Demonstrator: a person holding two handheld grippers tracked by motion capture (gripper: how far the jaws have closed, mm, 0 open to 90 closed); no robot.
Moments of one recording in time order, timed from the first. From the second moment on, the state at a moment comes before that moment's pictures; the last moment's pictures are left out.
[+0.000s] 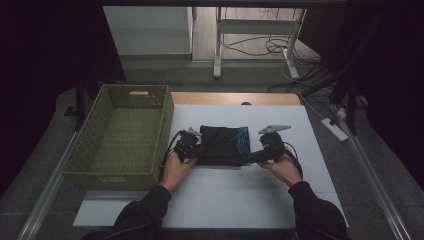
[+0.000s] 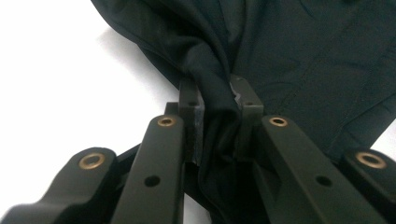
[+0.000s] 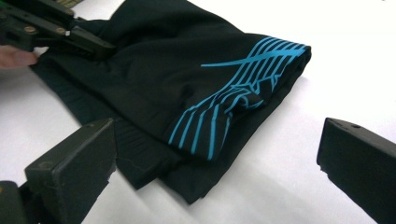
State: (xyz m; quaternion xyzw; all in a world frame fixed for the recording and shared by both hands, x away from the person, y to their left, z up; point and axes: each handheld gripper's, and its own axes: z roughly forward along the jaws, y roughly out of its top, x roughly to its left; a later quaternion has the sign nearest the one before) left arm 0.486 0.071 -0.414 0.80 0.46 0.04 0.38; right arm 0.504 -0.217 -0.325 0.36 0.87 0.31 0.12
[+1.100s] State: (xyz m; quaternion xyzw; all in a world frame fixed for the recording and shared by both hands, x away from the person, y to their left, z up) left arm 0.485 0.071 -0.414 0.80 0.46 0.04 0.38; right arm 0.580 -0.192 -0.352 0.39 0.87 0.25 0.16
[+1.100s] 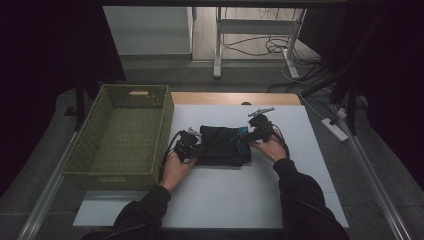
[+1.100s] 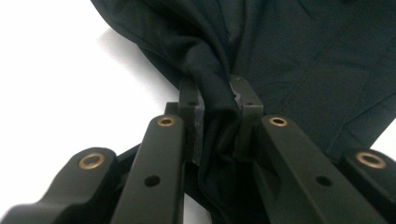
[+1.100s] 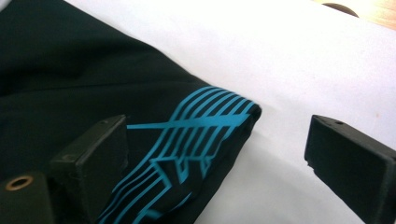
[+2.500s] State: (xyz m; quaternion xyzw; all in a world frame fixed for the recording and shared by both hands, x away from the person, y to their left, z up) left arm 0.484 0.072 -0.413 0.78 0.48 0.03 0.39; right arm 0.585 -0.187 -0.364 0.38 0.89 0.25 0.07
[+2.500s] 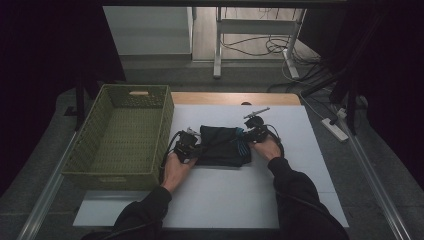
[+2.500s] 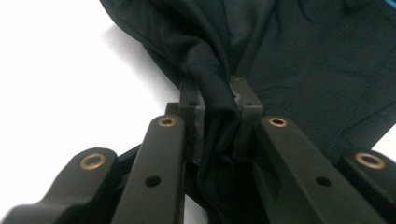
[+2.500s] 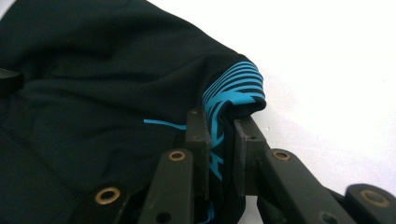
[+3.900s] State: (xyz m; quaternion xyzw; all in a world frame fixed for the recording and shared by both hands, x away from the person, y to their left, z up) left arm 0.489 0.098 -0.335 0.77 0.48 0.07 0.41; right arm 0.574 -0.172 -0.276 0.36 0.86 0.35 0.06
